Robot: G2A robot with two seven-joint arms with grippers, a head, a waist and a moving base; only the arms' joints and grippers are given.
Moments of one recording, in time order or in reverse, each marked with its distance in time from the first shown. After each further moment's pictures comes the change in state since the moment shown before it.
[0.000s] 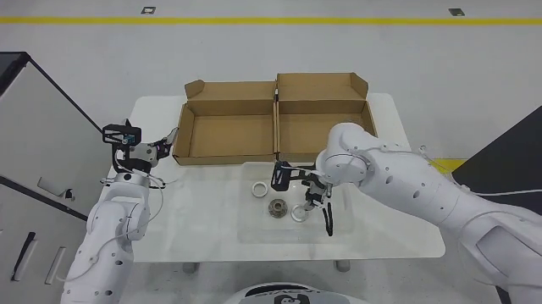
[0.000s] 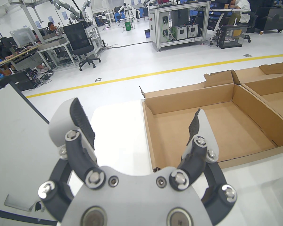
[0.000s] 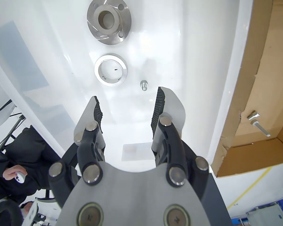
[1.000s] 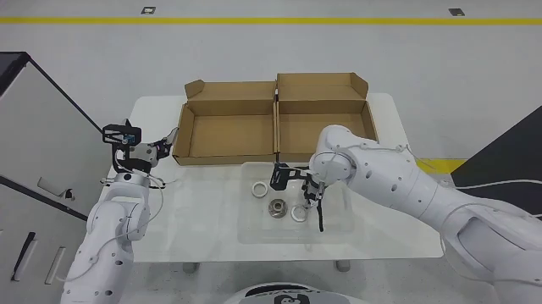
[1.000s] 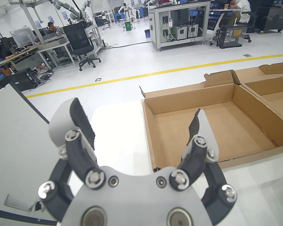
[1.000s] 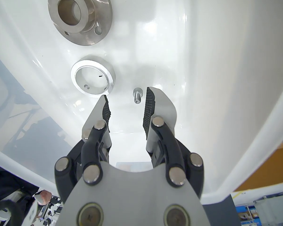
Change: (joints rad) left arm 0.000 0.000 0.000 0.000 0.000 0.000 0.000; right arm 0.028 -0.083 -0.075 0.183 -0.015 0.009 -0.011
